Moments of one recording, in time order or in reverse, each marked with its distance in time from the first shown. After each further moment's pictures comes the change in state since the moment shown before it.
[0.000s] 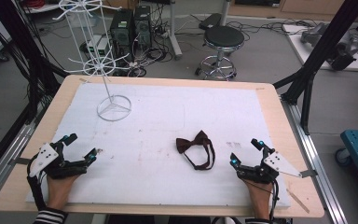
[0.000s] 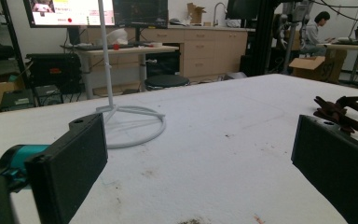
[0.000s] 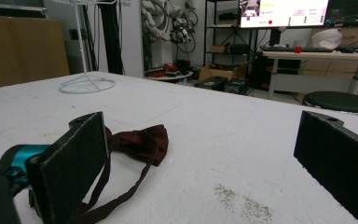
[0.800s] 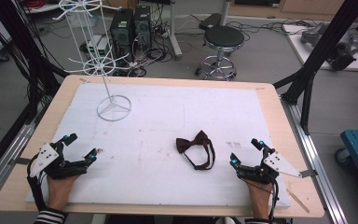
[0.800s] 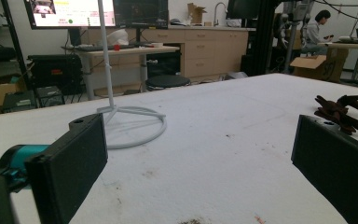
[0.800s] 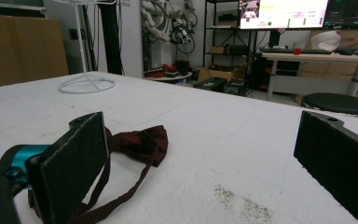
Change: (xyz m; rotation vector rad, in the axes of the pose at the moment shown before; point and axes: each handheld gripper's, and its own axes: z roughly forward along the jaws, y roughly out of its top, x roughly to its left) left arm 0.000 0.000 0.000 0.002 0.001 0.013; right arm 0.001 0.001 0.000 -0.004 -0.003 -0.008
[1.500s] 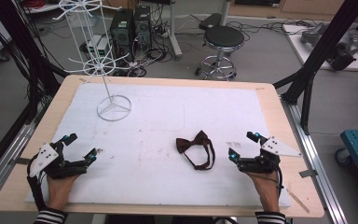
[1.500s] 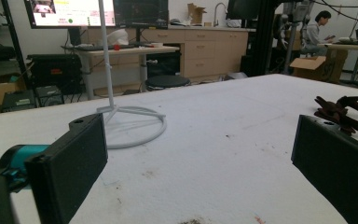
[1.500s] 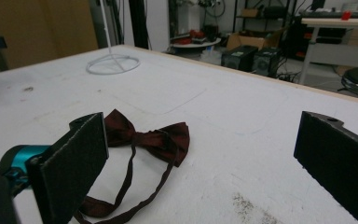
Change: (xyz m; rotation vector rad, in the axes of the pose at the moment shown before) left arm 0.000 0.000 0.000 -0.005 -0.001 -0.012; right arm -0.008 0.040 0.017 0.167 0.130 0.014
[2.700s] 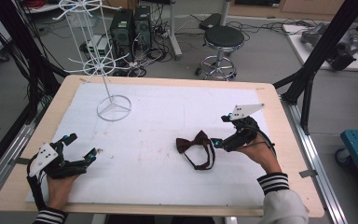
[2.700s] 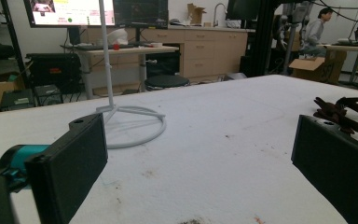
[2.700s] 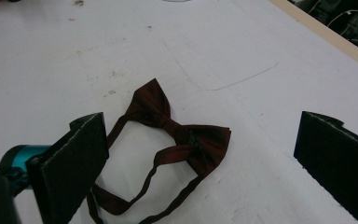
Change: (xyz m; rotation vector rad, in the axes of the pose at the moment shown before) left arm 0.001 0.000 0.000 0.003 -0.003 -0.002; right arm -0.007 0.077 0.081 0.428 0.314 -0.210
